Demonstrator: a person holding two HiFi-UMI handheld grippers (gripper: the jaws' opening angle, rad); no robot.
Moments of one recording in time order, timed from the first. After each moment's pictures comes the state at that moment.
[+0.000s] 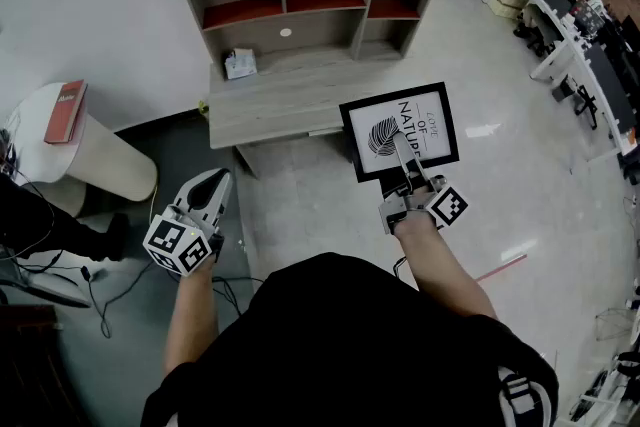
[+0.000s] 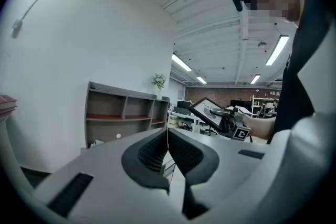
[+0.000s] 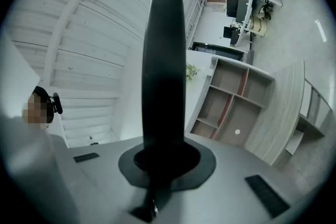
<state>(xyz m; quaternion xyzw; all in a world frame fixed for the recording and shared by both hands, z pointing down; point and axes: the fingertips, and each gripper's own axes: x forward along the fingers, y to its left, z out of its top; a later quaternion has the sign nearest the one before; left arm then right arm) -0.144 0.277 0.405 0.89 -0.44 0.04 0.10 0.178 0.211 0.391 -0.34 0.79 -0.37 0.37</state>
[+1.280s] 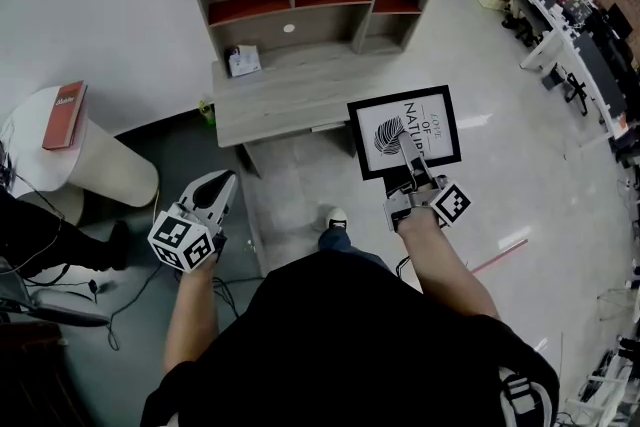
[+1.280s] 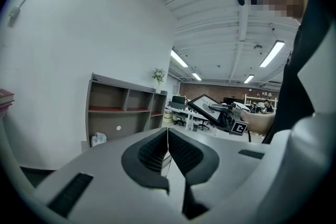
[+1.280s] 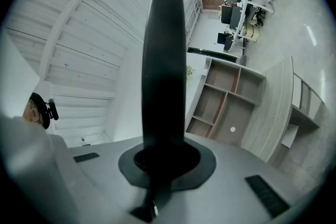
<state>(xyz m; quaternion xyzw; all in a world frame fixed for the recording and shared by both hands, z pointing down) -0.208 0.285 0.431 0.91 -0.41 0.06 0.11 0.126 0.230 0.407 -0.37 0.76 -0.38 0.38</state>
